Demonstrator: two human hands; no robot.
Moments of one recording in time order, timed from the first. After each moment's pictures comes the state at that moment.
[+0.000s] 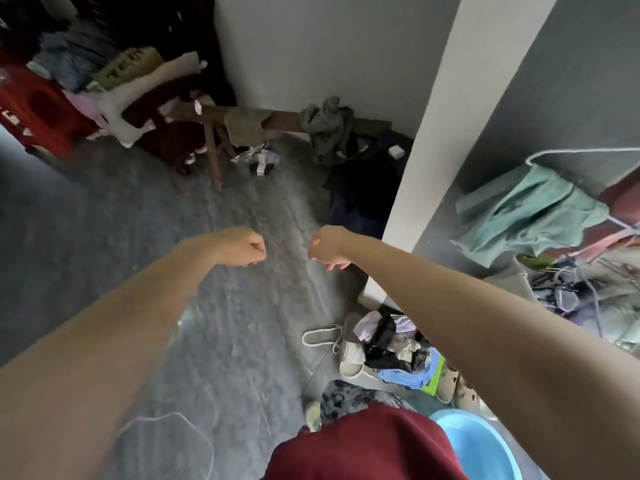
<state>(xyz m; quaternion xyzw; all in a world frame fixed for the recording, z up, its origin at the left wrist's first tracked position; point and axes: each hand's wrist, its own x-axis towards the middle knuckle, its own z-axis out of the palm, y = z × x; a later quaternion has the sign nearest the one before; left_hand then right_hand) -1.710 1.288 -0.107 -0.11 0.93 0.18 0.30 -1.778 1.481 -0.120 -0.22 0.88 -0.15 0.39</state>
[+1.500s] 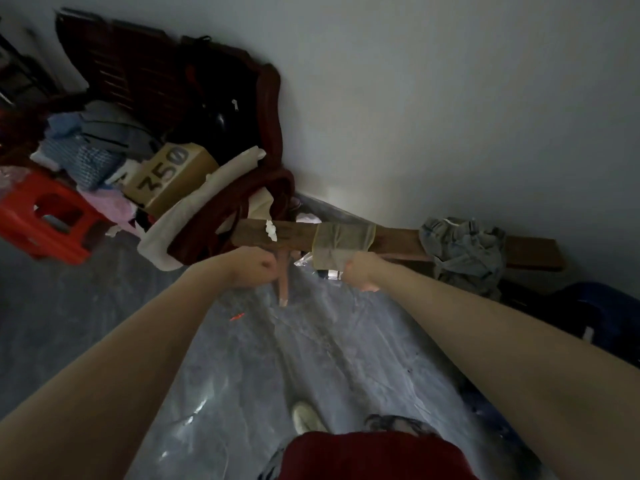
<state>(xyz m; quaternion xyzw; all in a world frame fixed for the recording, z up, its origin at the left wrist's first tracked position) -2.266 0.635 -0.115 -0.08 0.94 0.16 0.29 -2.342 0.853 -0.180 -0.17 0.90 -0.16 0.36</state>
